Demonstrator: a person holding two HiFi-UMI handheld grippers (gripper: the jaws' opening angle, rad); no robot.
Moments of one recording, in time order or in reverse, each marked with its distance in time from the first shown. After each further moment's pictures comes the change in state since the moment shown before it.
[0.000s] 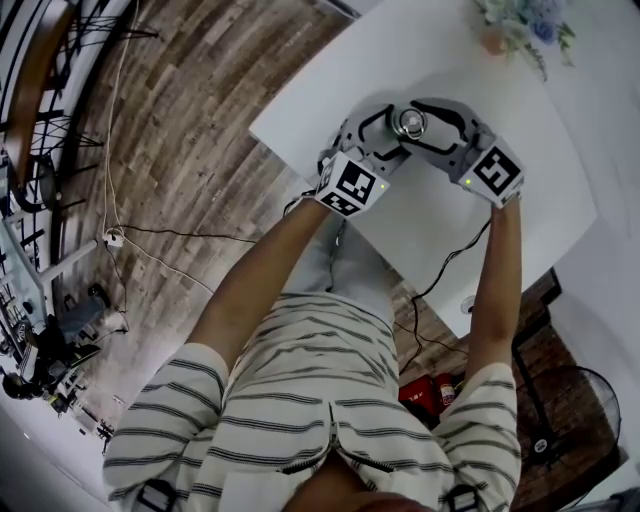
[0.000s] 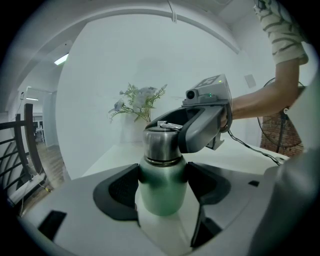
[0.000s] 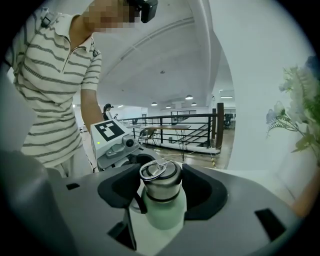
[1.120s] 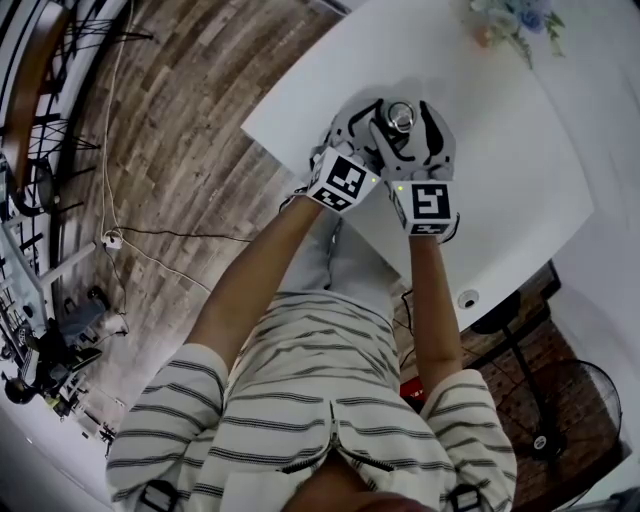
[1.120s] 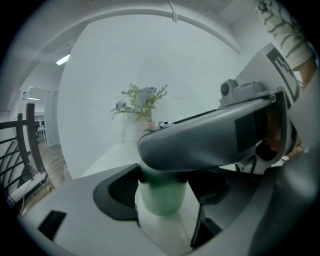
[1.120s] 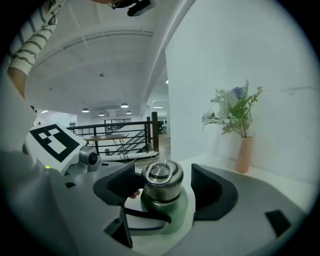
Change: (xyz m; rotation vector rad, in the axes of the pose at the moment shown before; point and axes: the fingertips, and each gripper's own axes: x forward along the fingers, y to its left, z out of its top) left arm -0.001 0.001 0.001 -0.010 -0.004 0.016; right arm -0.003 -0.014 -0.004 0.294 -0.068 -0.801
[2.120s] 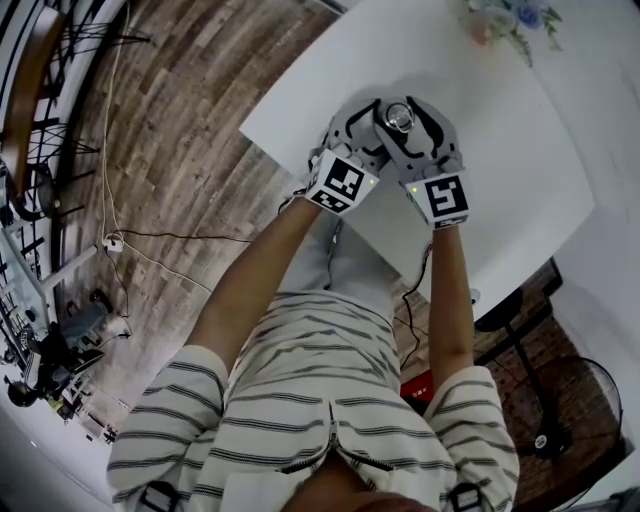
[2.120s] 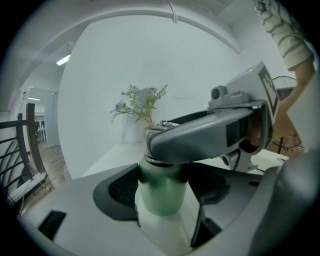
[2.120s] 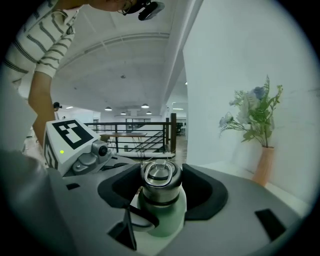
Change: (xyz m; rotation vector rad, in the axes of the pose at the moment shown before) left arm 0.001 -0.001 -0.001 -0.002 -0.006 0.001; right arm 0.001 0.004 0.004 -0.118 -0.046 0.219
